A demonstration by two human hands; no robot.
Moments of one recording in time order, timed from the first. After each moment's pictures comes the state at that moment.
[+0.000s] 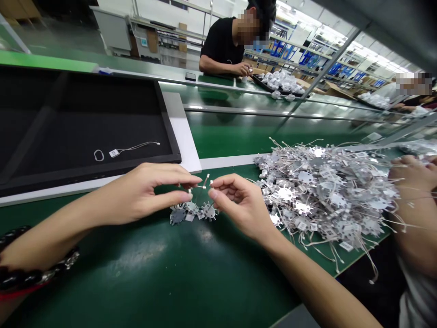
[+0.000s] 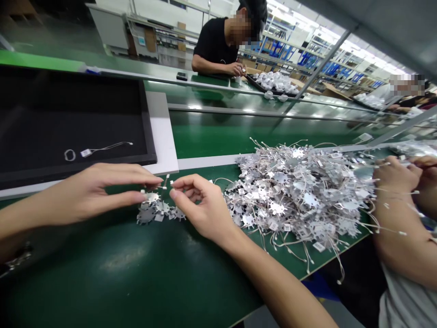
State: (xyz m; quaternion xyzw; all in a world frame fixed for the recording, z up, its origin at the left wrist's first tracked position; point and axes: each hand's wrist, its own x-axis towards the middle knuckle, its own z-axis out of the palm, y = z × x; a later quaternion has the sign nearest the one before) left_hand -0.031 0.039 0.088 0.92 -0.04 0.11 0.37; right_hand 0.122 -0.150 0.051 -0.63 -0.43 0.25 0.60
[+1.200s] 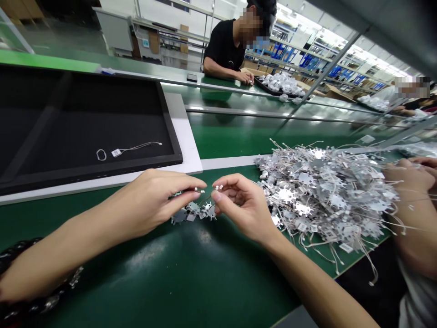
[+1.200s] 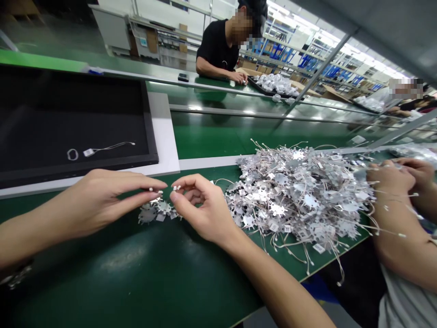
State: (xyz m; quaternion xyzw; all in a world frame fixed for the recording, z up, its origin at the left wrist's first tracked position) left_hand -0.028 0.014 0.085 0.95 -0.02 0.18 0.27; right_hand 0.120 -0.152 0.054 -0.61 -0.45 0.26 0.60
